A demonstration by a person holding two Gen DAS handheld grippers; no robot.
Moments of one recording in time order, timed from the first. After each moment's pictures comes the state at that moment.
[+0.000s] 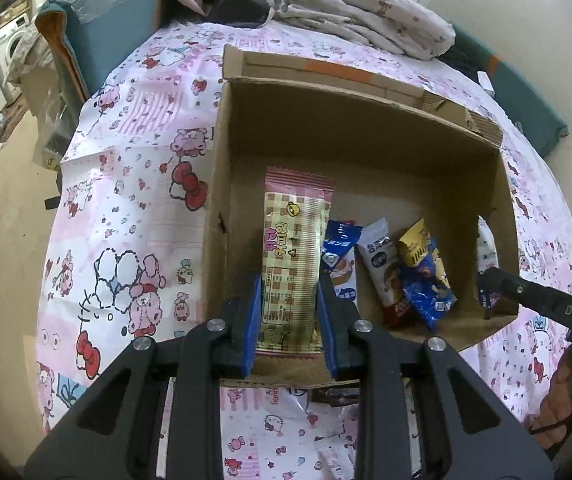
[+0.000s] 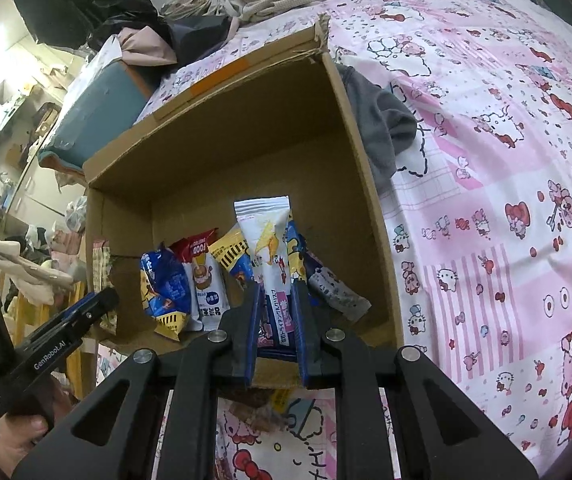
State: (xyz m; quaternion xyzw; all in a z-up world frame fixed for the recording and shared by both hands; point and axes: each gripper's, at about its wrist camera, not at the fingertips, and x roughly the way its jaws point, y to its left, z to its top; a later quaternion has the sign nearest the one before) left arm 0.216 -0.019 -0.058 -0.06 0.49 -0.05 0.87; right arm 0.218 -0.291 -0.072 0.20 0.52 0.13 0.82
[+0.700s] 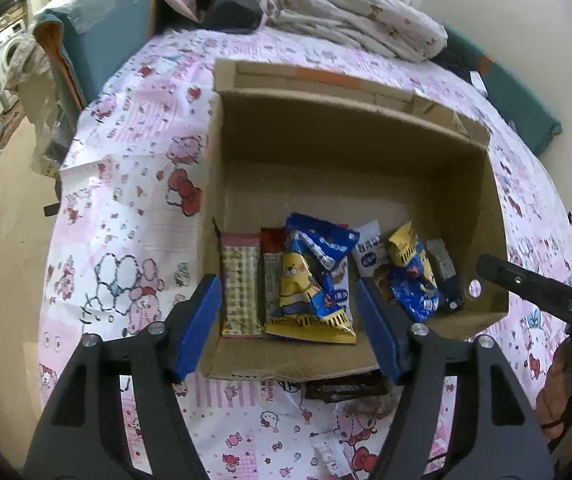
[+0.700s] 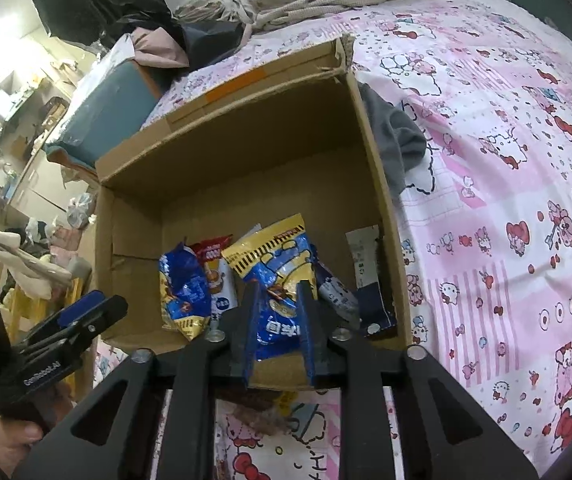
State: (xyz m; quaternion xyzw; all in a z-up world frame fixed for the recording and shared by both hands) left arm 0.209 -0.020 -0.046 -0.06 0.48 -0.05 0.87; right arm 0.213 -0.283 -0.056 0.18 0.49 0.15 0.84
